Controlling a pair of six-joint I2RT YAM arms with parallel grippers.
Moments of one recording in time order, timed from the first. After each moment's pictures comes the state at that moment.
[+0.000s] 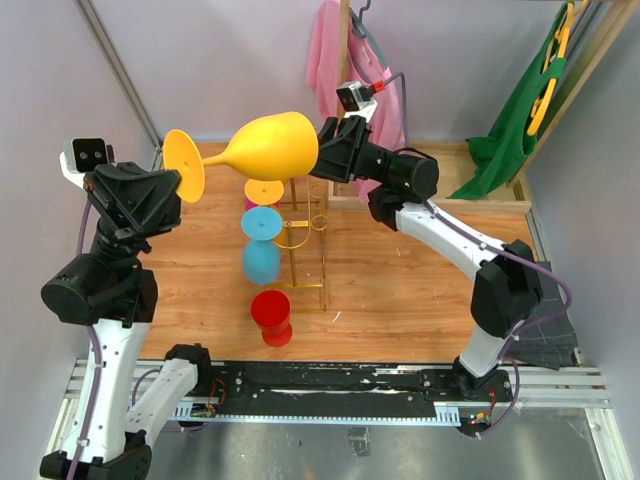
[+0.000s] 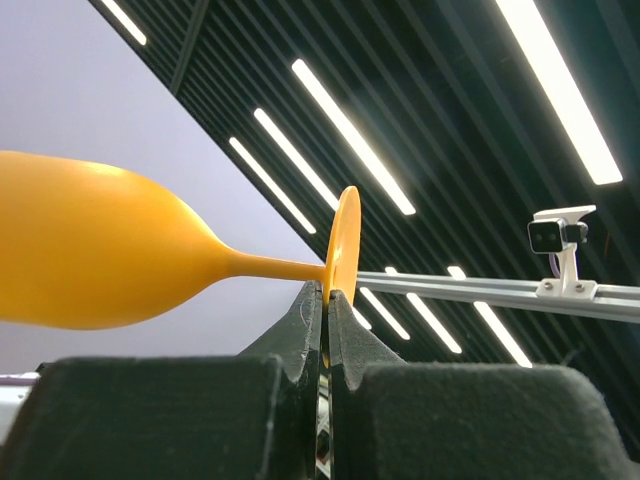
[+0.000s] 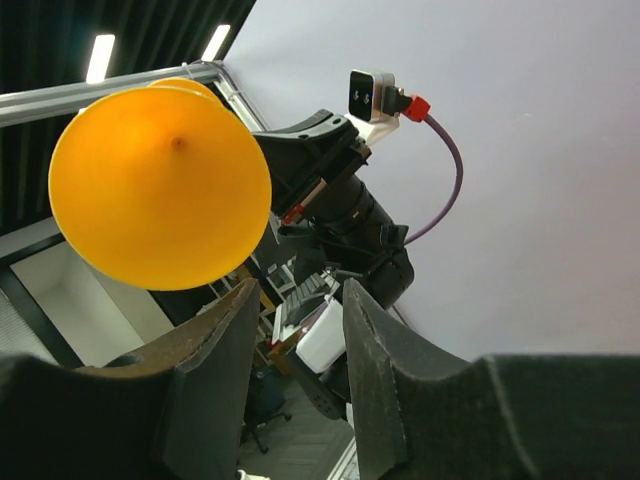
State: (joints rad) left arm -0.12 0.75 1.06 0.82 0.49 -2.07; right arm 0.66 1.75 1.49 1.34 -0.80 1.71
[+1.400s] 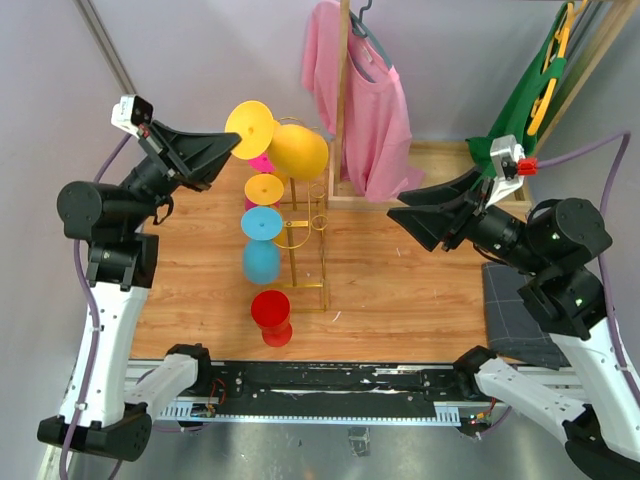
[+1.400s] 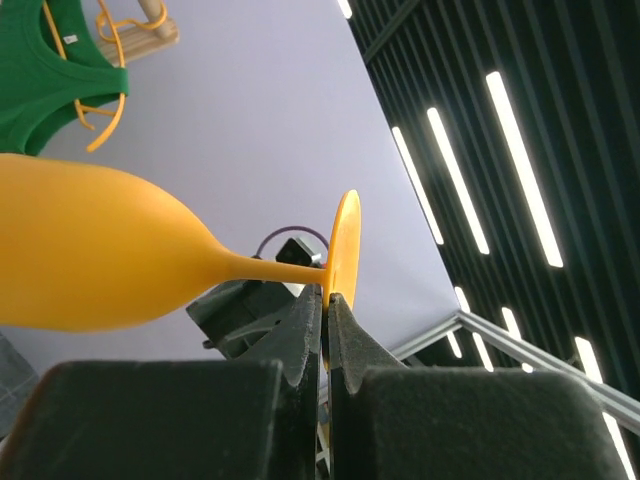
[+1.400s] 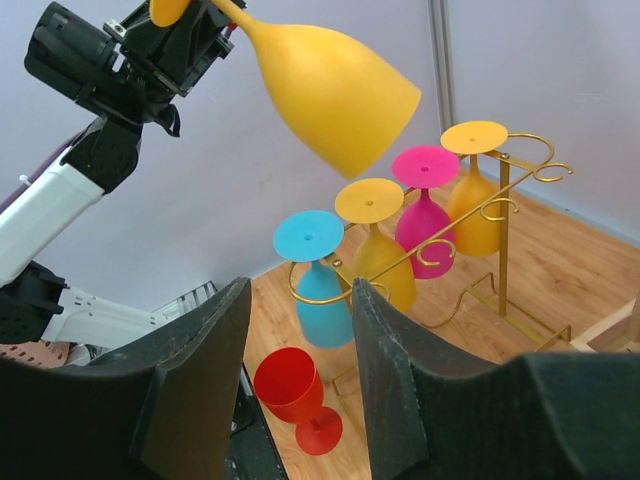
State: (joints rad) left arm -0.12 0.92 1.28 0.29 0.69 -1.78; right arm 0.58 0.83 1.33 -0.28 -0.47 0.39
